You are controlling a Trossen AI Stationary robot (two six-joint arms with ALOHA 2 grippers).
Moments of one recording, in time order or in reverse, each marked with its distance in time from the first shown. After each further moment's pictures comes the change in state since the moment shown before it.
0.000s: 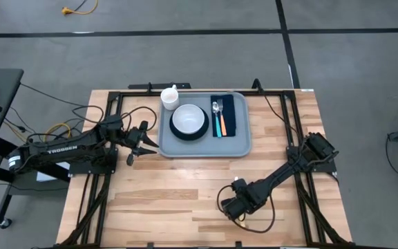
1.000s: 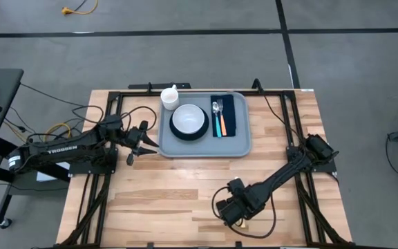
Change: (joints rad) left arm 0.000 0.000 0.000 0.012 0.001 -0.011; right arm 0.025 0.007 0.284 -0.288 0.087 -0.016
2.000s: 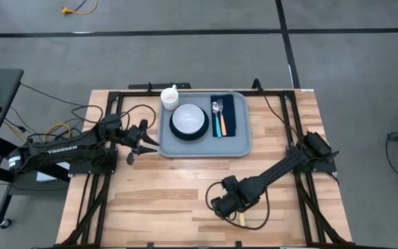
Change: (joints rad) left arm 0.006 0.000 0.000 0.042 -0.003 -0.026; right arm -0.066 0.000 0.001 0.060 -0.053 -0.083
